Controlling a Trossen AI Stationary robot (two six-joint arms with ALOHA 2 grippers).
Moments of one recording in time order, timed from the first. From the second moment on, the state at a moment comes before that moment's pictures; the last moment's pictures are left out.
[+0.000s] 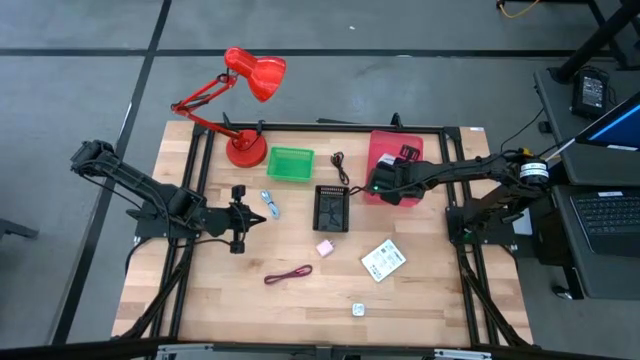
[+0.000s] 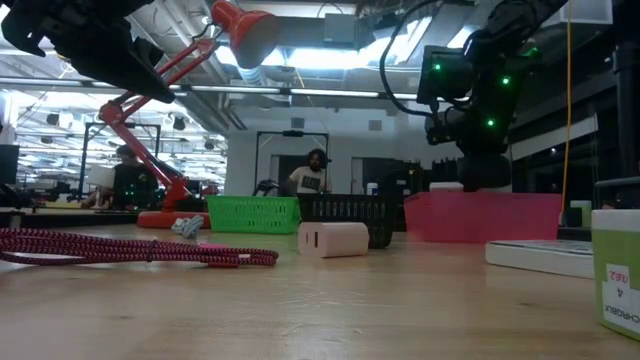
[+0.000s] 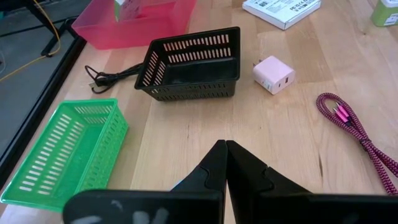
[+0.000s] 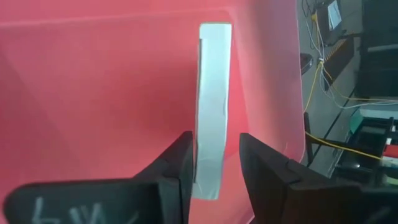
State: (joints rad) left arm -0.42 0.86 0.53 -0.36 -0.53 -0.14; right arm -0.20 1.51 0.85 -0.74 0.76 0.08
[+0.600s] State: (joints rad) left arm -0.42 0.86 0.53 -0.36 -0.53 -0.14; right arm -0.20 1.51 0.88 -0.78 0.76 0.10
